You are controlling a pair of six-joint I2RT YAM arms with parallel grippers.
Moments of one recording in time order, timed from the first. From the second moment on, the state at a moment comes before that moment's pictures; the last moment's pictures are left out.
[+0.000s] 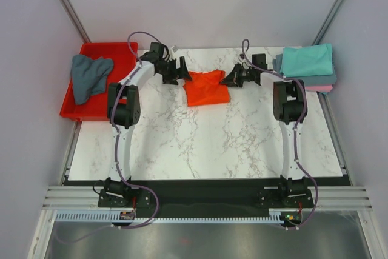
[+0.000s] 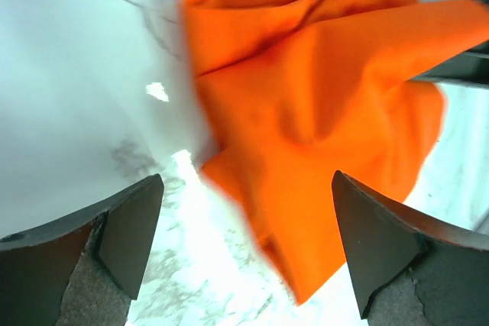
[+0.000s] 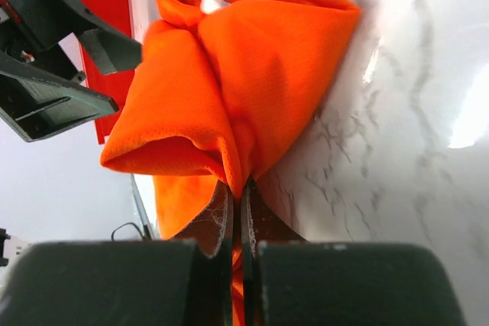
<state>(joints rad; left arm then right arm) -0.21 2.43 2.05 -0.56 0.58 -0.28 0.10 2.51 1.84 -0.10 -0.95 0.63</state>
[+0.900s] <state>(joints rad) -0.21 2.35 1.99 -0.63 0.60 -0.12 -0.14 2.29 2.12 -0.62 -0.64 0.07</state>
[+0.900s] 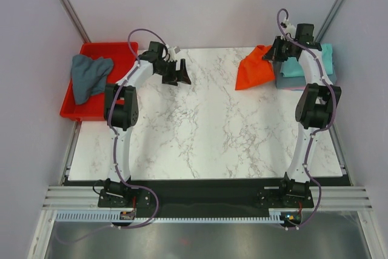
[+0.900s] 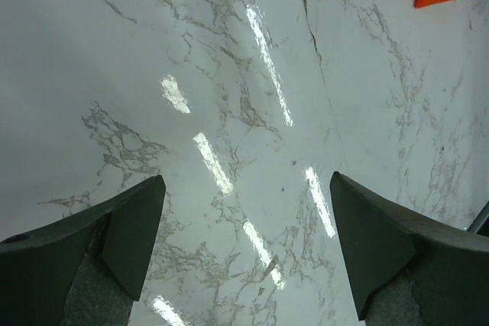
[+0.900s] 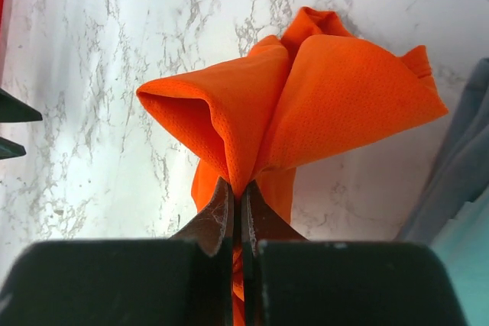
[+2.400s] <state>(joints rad) -0.36 2.35 1.99 -0.64 0.60 -0.09 -0.48 2.19 2.25 -0.61 -0.59 0.08</state>
